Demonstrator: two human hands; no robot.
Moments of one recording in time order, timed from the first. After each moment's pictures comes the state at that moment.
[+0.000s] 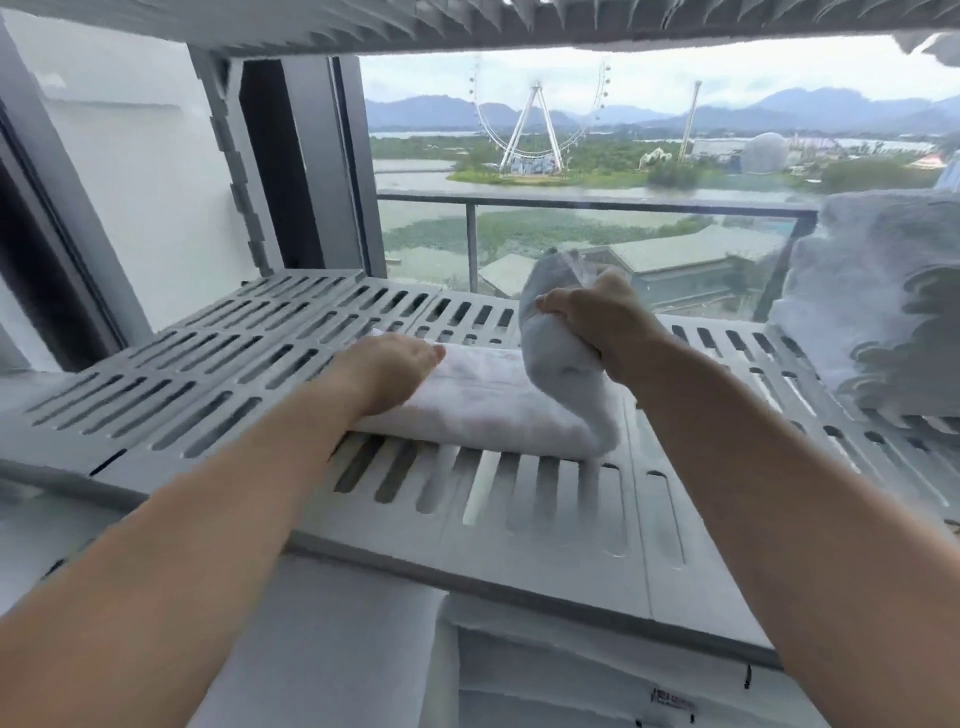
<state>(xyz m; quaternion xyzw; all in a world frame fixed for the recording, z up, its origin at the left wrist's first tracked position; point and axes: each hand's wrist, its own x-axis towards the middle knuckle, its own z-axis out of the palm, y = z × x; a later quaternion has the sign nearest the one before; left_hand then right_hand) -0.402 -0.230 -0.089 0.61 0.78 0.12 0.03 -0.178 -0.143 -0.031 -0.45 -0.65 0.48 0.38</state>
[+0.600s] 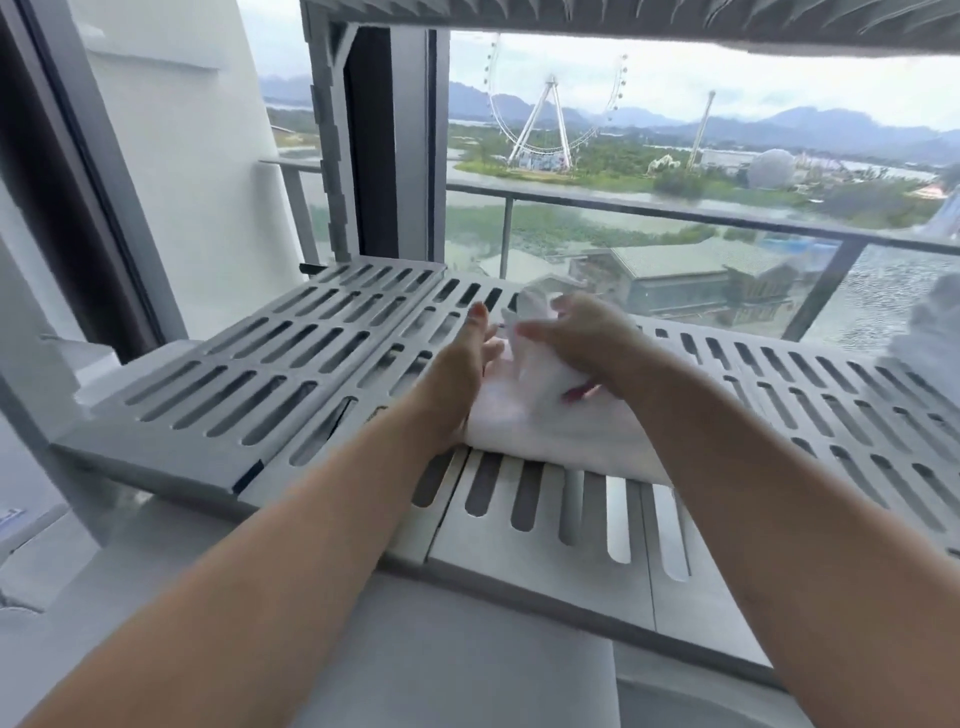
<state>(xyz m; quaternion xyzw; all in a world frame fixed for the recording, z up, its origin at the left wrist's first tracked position) -0.476 -0.247 -0.112 0.39 0.50 0.60 0.49 -0.350 -0.178 -0.044 -0.49 -0.79 0.32 0.21</state>
